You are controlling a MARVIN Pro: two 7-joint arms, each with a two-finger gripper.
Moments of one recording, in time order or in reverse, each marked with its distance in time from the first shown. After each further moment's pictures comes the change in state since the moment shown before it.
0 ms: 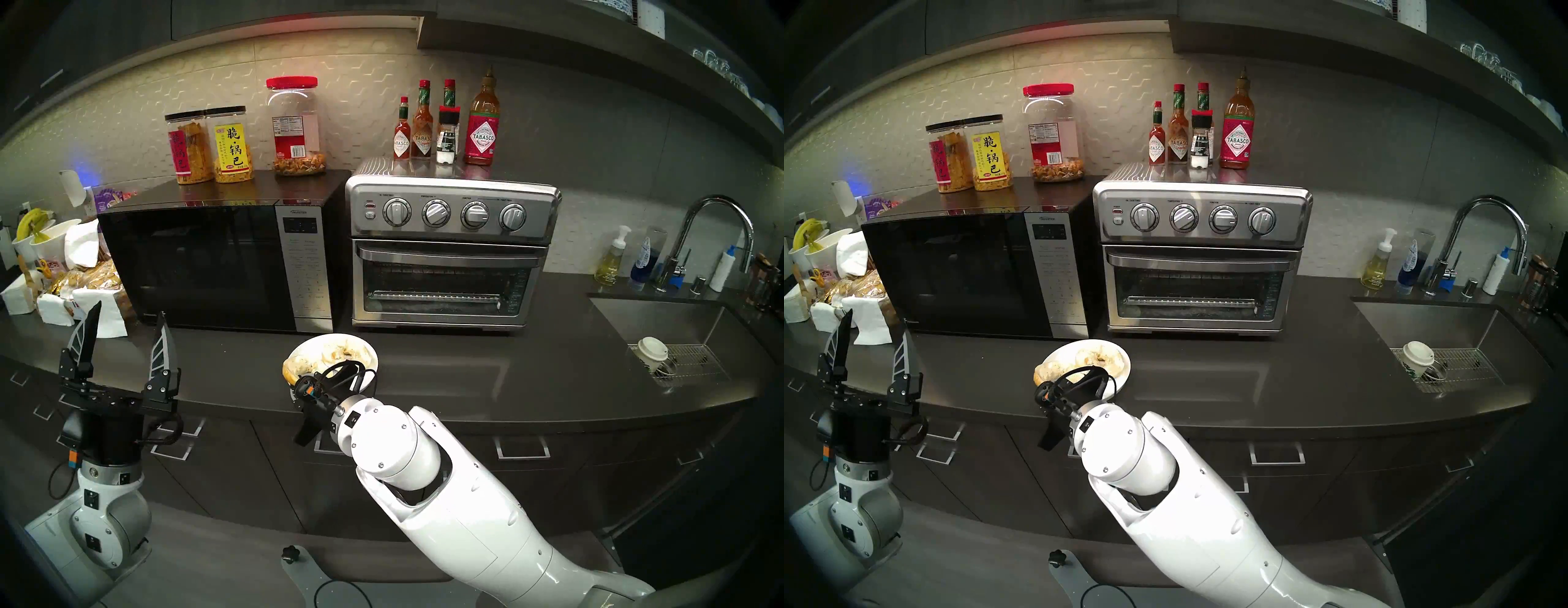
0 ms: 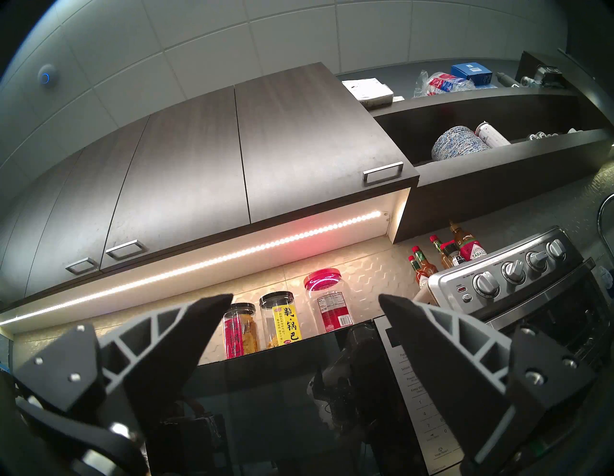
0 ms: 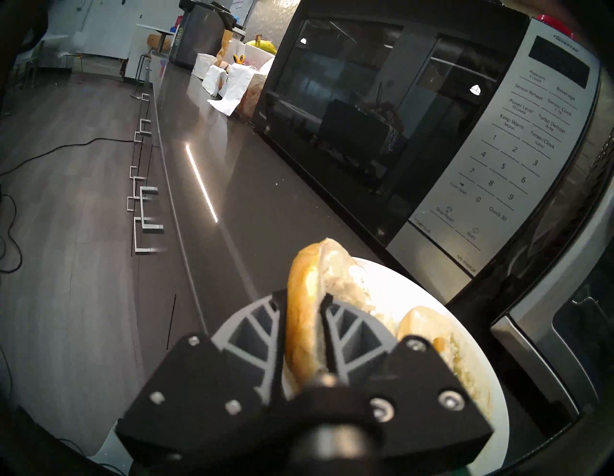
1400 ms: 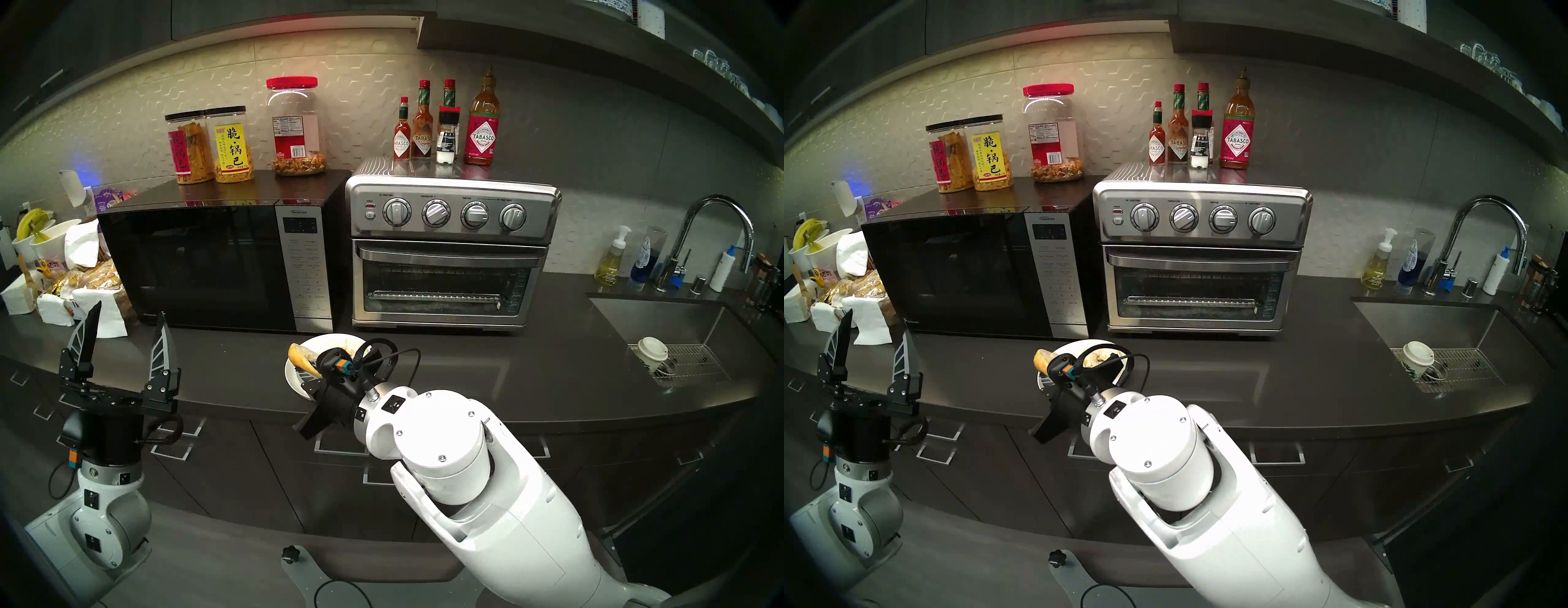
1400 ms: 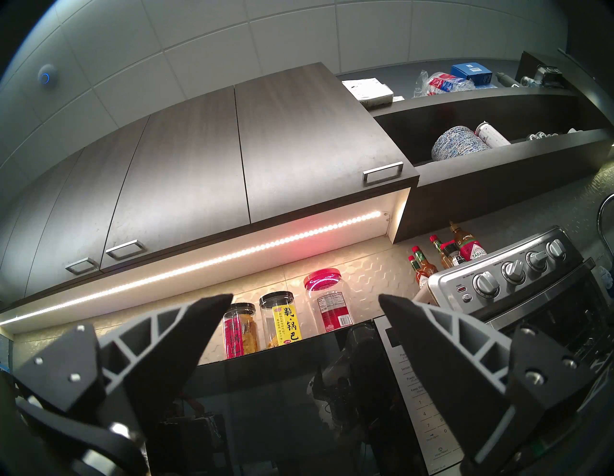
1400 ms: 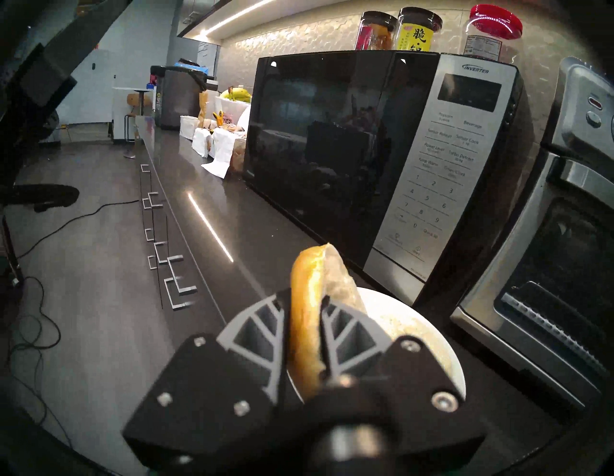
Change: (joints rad) left arm 0.000 0.000 0.000 0.000 0.000 0.000 0.000; right arm -0.083 0.091 0.049 -0.367 0.300 0.254 -0.071
